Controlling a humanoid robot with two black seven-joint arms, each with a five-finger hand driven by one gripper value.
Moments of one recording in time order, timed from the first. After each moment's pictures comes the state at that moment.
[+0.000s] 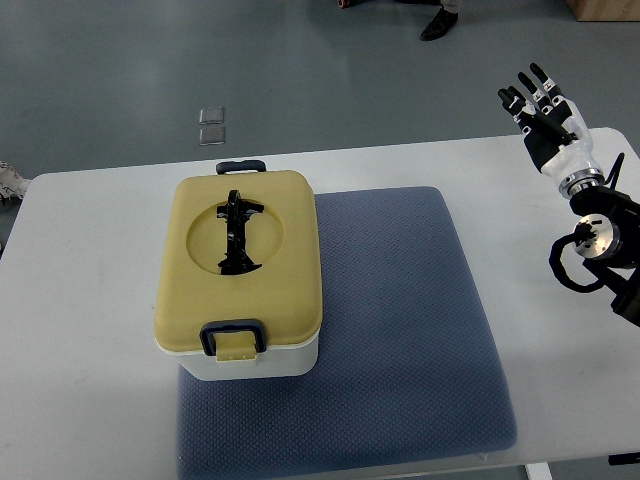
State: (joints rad) left arm 0.00 0.00 -0.07 -0.15 -0.05 -0.05 0.12; right arm 0.79 -0.34 0.51 0.60 0.16 0.20 0.55
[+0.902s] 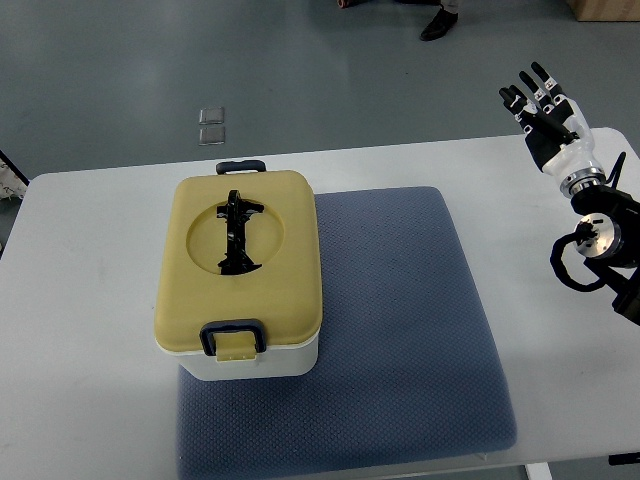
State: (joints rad) left arm 0.00 0.00 -0.07 -0.14 -0.06 -0.05 0.12; right arm 0.79 -0.35 0.51 0.60 0.16 0.20 0.55
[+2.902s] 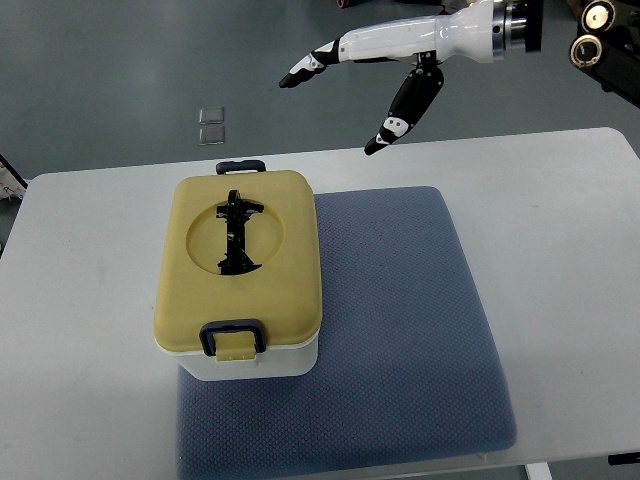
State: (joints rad) left arm 0.00 0.00 -0.07 -0.14 -0.06 -0.05 0.12; right arm 1.40 -0.50 0.37 1.09 -1.42 0.57 0.55
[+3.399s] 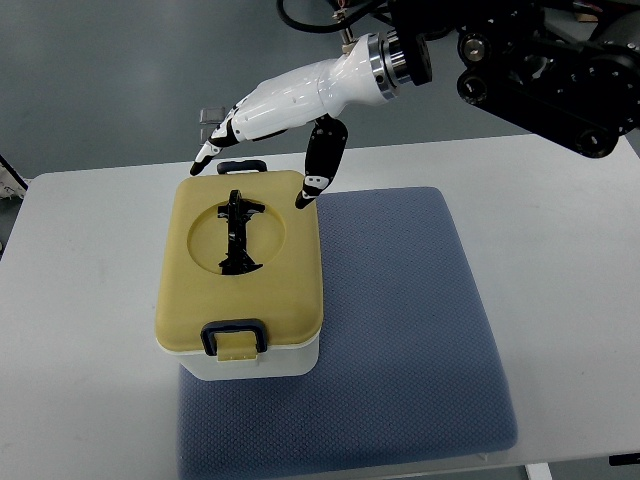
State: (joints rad) left arm 0.00 0.00 -0.07 -0.14 -0.06 -0.05 0.12; right arm 1.49 -0.30 0.28 1.13 -1.61 0.54 0.54
